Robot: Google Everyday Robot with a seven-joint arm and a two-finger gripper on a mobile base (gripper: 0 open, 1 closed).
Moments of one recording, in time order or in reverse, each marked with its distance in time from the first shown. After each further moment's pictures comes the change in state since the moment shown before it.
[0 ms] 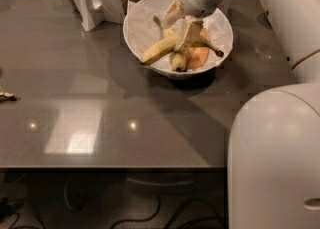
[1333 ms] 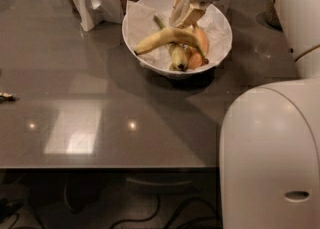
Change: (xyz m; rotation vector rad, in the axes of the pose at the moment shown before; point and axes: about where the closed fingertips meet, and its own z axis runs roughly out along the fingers) arm -0.009 -0.011 -0.032 0.047 -0.005 -0.037
